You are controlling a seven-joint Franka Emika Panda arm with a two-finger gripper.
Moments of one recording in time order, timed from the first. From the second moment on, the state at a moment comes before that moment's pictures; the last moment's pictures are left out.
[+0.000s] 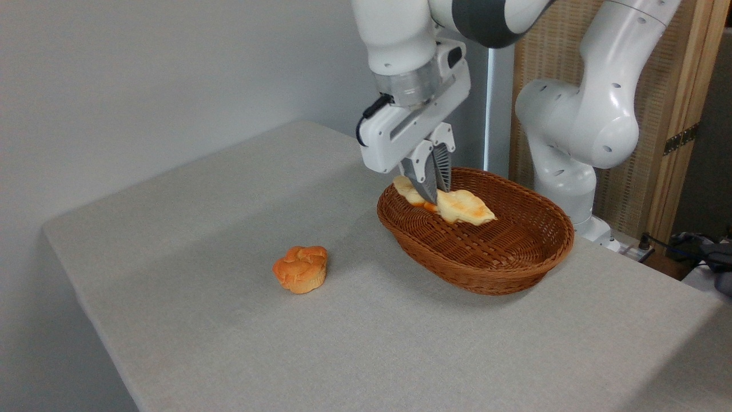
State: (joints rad) arm -0.31 -0.55 0.22 -2.36 0.02 1.60 2.10
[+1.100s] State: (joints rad) arm -0.31 -0.27 0.22 -2.19 0.02 2.01 1.00
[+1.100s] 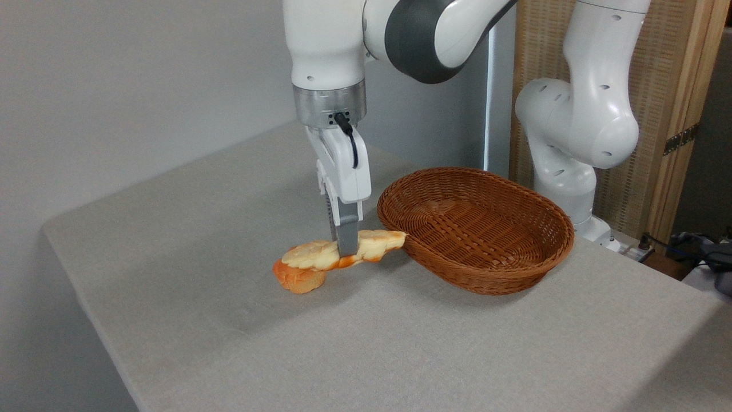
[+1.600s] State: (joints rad) arm -0.31 -0.22 0.21 -2.19 0.02 2.09 0.72
